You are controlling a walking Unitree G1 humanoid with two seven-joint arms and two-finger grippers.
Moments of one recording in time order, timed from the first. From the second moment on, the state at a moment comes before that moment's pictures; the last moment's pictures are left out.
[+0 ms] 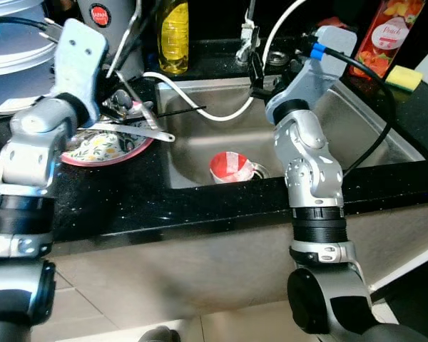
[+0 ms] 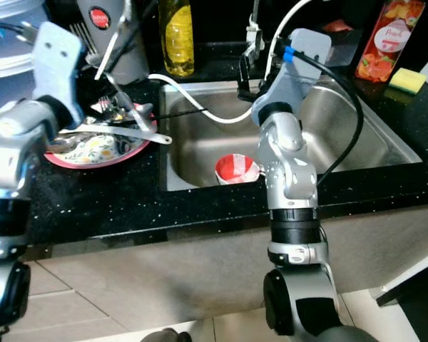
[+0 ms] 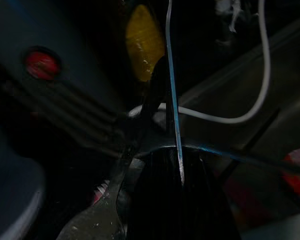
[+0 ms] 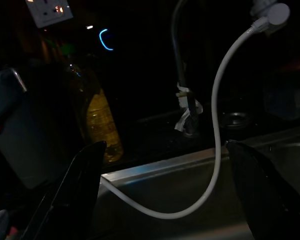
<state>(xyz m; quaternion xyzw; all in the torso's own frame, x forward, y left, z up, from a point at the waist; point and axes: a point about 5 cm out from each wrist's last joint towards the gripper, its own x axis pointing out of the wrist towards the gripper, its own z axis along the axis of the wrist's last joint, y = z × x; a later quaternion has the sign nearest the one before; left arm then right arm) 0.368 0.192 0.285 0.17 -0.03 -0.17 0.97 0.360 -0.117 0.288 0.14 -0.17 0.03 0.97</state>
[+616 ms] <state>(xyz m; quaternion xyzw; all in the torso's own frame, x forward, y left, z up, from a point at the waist) 0.399 0.077 0.259 0.14 0.08 -0.42 0.89 0.375 -0.157 0.303 0.04 -0.15 -0.01 0.99</state>
